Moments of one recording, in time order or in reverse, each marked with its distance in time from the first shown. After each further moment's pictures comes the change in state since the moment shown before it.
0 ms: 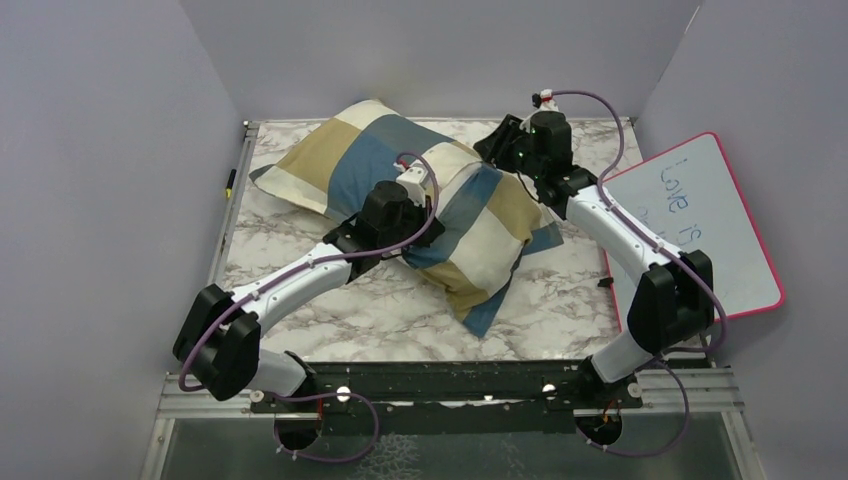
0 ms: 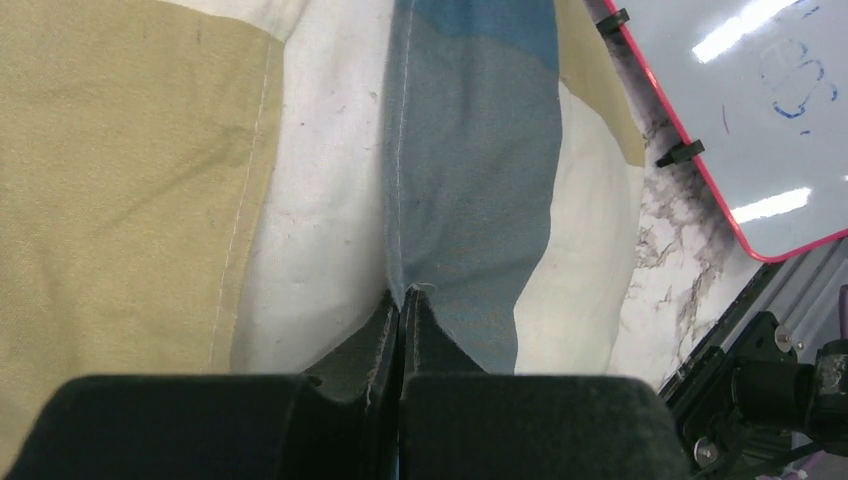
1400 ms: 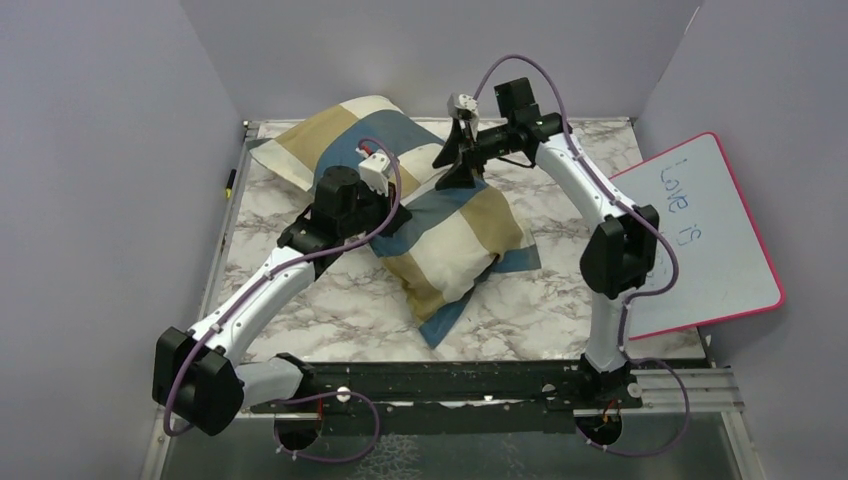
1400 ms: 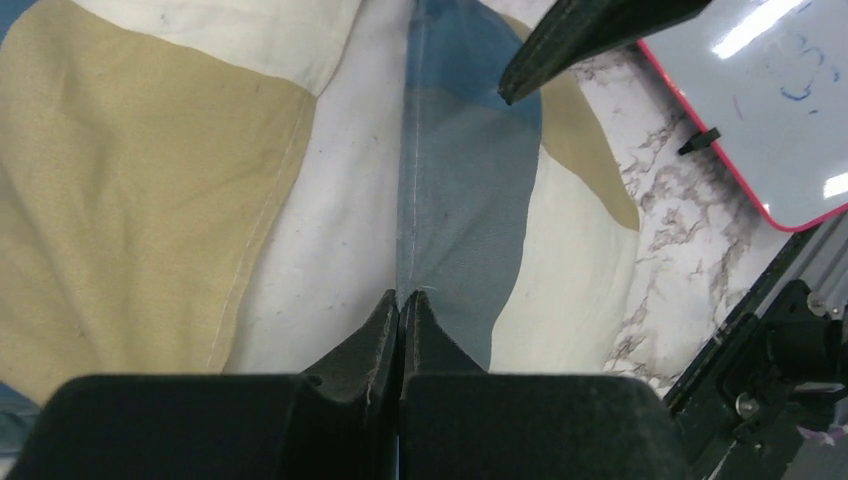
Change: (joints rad) left arm 0.203 -0.173 0.022 -0.148 0.177 0.152; right arm -0.008 0.358 0.575 -0.606 -1.123 -1.223
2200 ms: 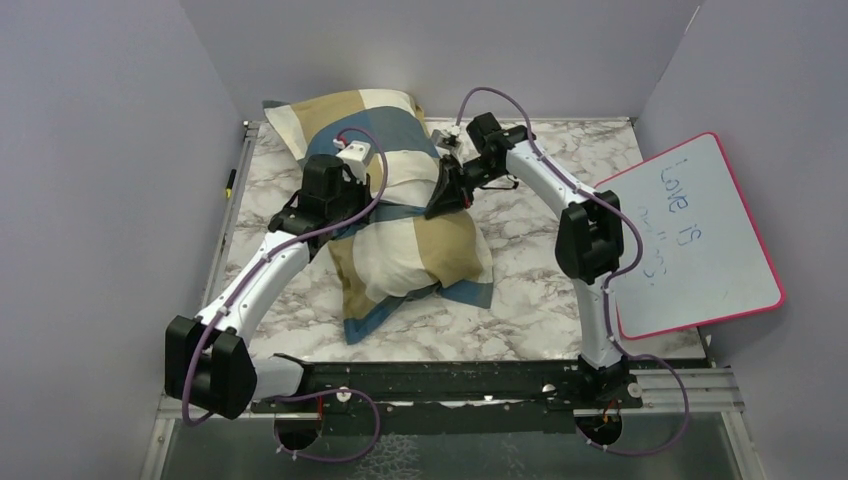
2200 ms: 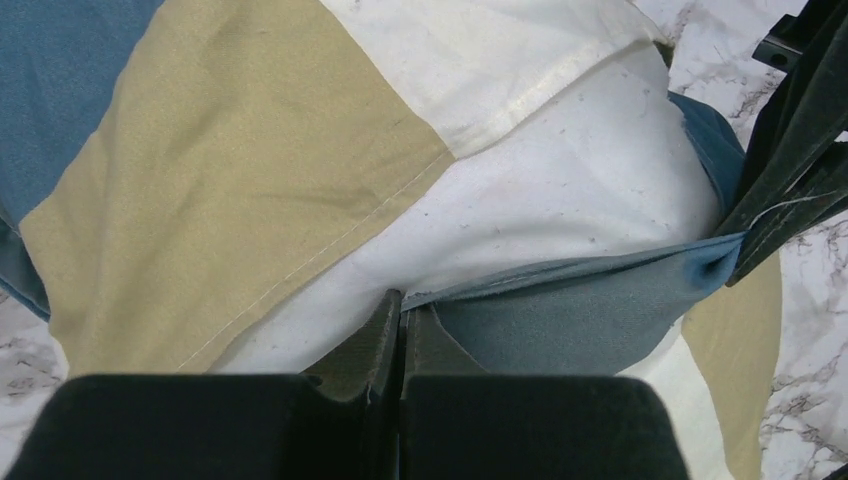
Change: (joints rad) left arm 0.163 0.060 0.052 -0.153 -0.158 0.147; right arm 0.049 0.268 0.116 -0.446 -0.275 -0.271
